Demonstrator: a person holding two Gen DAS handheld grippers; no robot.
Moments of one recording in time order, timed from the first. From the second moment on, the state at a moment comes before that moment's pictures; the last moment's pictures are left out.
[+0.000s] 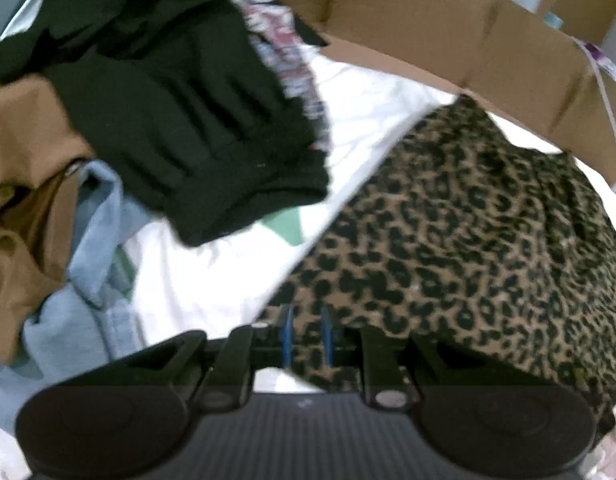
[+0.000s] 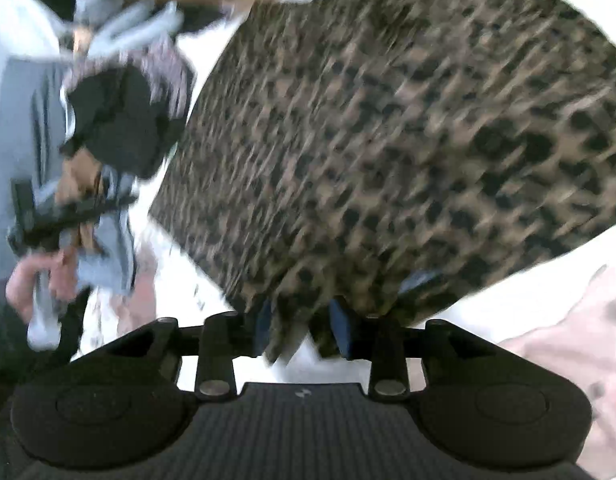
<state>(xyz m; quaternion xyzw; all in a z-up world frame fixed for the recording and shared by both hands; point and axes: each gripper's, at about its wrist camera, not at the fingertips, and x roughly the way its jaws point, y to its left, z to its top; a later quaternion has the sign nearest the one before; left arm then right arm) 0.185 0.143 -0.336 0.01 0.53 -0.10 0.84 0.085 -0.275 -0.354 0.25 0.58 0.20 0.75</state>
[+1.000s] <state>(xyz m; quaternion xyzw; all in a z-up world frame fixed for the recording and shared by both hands) 0.215 0.074 -0.224 0.04 0.53 -0.08 0.84 0.092 -0.487 -0.337 0.21 0.44 -0.05 0.87</state>
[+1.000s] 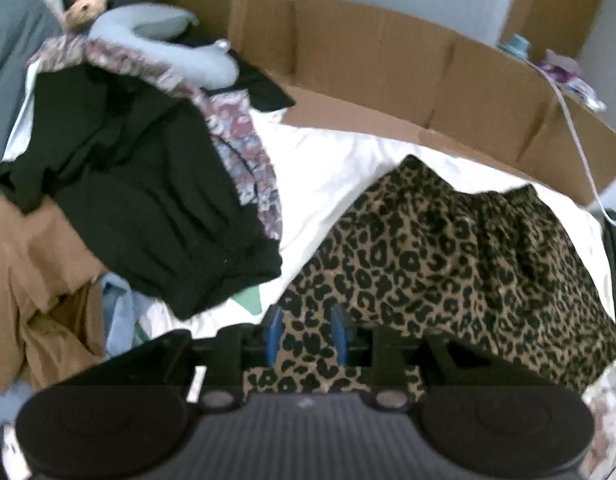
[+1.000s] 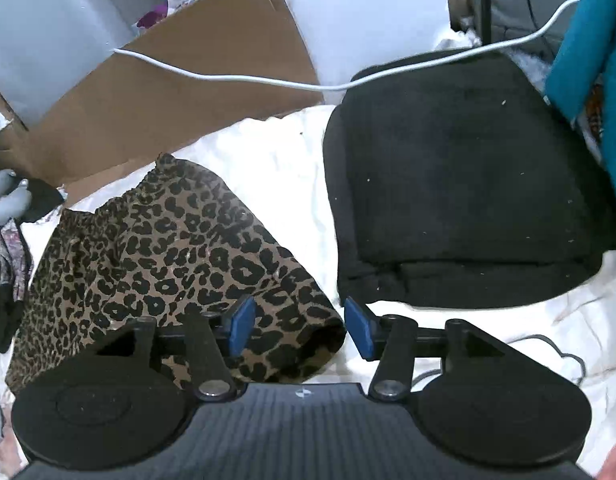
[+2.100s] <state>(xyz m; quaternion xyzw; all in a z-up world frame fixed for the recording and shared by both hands) 0.202 0.092 -0.364 0.02 0.57 -0.08 0.82 0.095 -0.499 -0.354 0.24 0.47 -0.12 0.84</state>
